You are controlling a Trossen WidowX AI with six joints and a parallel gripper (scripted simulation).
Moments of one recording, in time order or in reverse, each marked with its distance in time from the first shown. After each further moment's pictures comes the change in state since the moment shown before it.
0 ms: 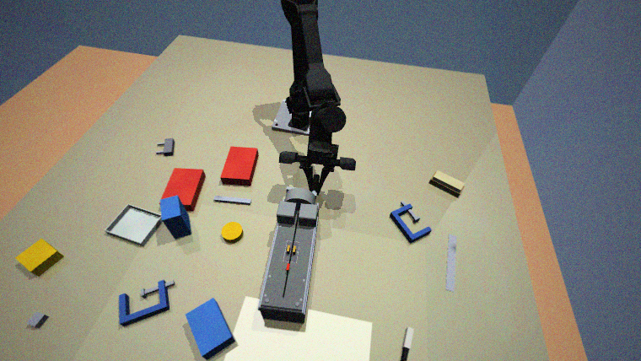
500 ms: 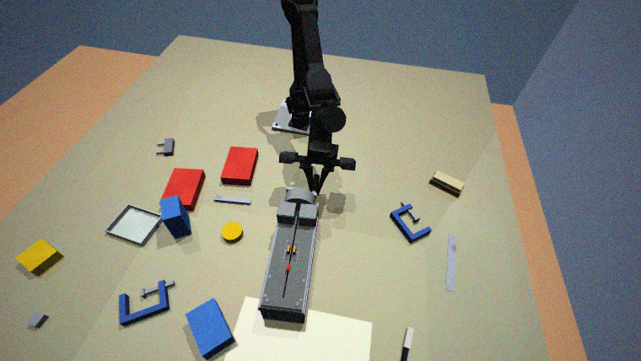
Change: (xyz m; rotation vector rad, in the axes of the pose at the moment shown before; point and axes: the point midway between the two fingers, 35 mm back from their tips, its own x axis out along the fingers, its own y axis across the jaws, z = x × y) arm 0.000 0.000 0.000 0.000 0.000 0.000
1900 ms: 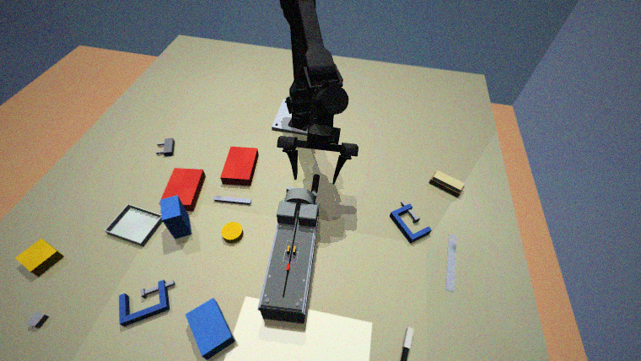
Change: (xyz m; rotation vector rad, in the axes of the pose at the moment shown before) arm -0.037 -0.001 0.038 0.001 0.014 -0.010
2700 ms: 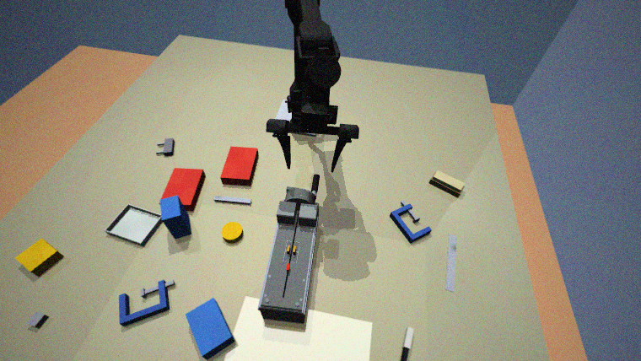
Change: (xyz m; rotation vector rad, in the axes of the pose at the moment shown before) arm -0.035 -0.007 0.087 -0.016 -0.006 0.035
